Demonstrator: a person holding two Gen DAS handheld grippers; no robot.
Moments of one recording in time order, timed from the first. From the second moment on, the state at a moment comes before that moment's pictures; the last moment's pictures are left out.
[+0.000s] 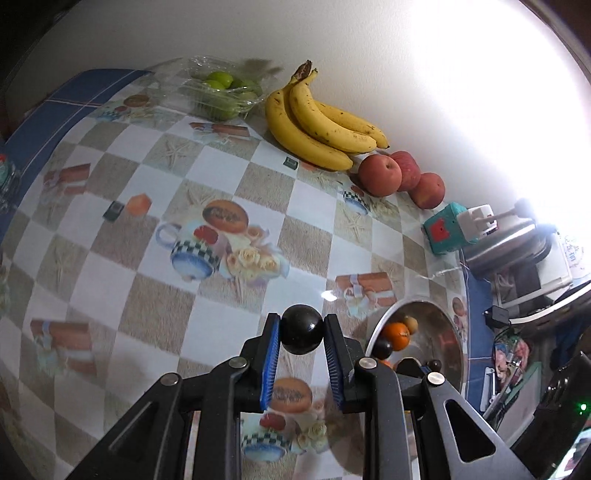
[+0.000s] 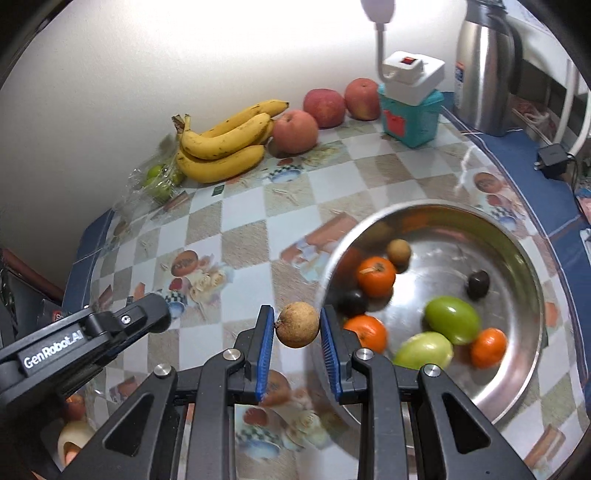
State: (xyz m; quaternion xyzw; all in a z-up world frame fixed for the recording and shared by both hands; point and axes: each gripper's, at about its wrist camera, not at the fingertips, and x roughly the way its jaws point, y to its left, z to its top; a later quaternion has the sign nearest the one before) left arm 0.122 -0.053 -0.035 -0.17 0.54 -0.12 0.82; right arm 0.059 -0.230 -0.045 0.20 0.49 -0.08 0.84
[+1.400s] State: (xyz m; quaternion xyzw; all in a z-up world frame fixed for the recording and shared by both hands) left arm 0.065 -0.188 -0.078 -0.02 0.59 -0.25 0.77; right arm -0.018 -0.333 -0.069 0.28 0.50 -0.21 0.80
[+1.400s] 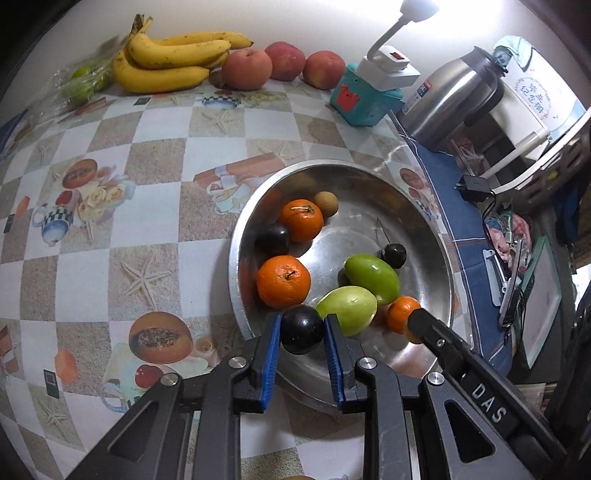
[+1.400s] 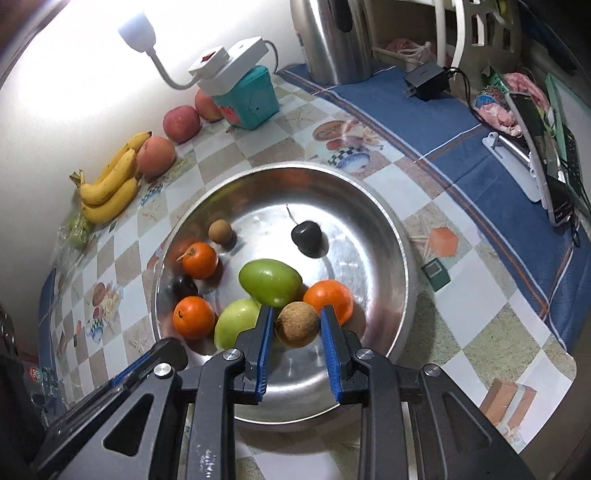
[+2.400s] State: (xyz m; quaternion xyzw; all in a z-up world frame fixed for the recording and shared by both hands) left arm 0.071 -0.186 -0.086 -0.02 0.61 -0.23 0.76; right arm -0.007 -0.317 -0.082 0.24 0.54 -0.19 0.78
